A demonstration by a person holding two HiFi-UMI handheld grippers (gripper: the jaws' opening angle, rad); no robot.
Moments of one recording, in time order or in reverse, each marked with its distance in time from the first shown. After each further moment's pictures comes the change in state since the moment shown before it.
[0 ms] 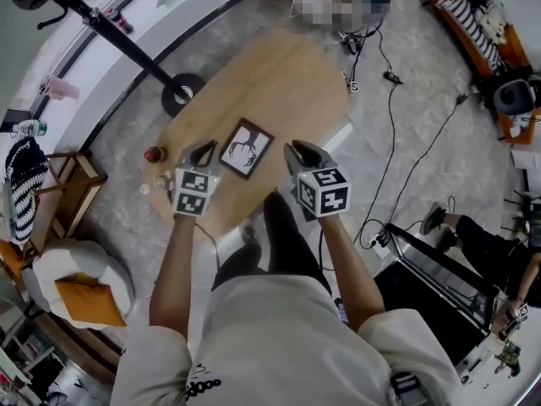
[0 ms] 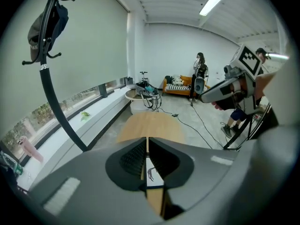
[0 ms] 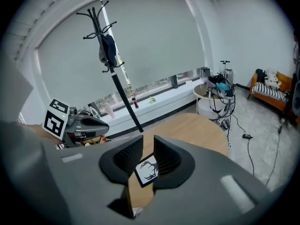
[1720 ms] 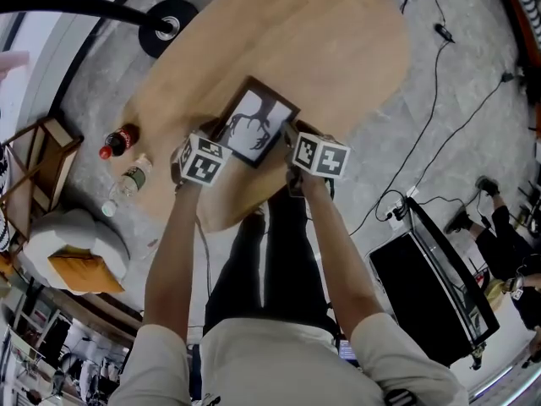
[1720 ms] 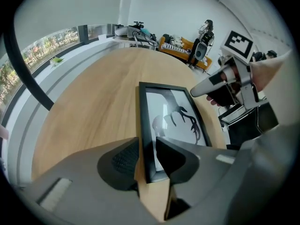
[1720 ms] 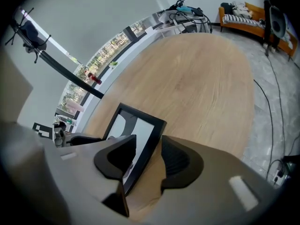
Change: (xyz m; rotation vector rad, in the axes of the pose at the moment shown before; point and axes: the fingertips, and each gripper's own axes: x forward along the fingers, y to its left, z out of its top) left arm 0.234 0.011 -0.275 -0.041 0.470 -0.177; right arm 0.266 -0.104 -0.245 0.530 0.348 -0.090
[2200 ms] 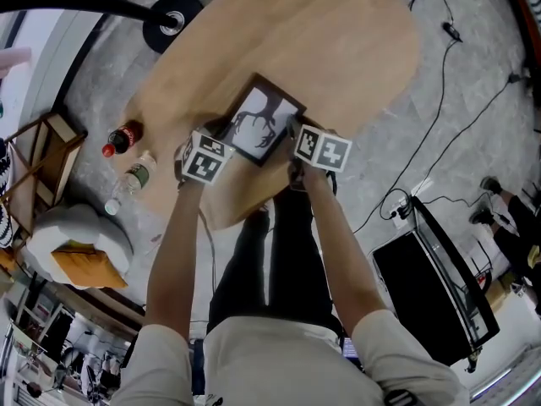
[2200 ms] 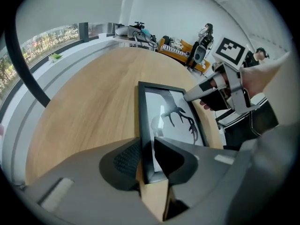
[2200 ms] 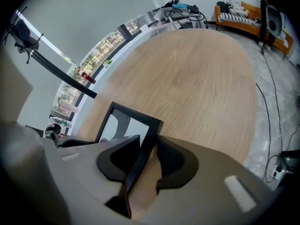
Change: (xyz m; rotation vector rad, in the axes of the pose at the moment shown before) left arm 0.002 -0.003 0.000 -0.025 -0.015 -0.052; right arm 0.016 -0.009 0.000 0.034 0.016 -0.053
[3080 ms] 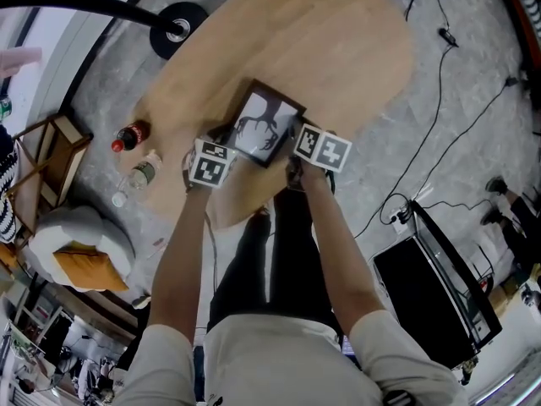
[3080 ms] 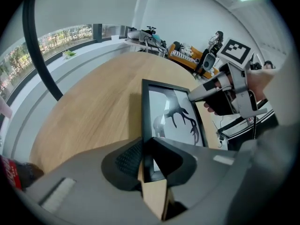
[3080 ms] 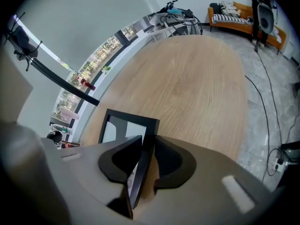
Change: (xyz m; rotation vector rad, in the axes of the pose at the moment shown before) left arm -0.019 -0.006 0.001 -0.113 -0.054 0.062; right arm -0.024 0.012 0.012 0.056 -0.045 -0.006
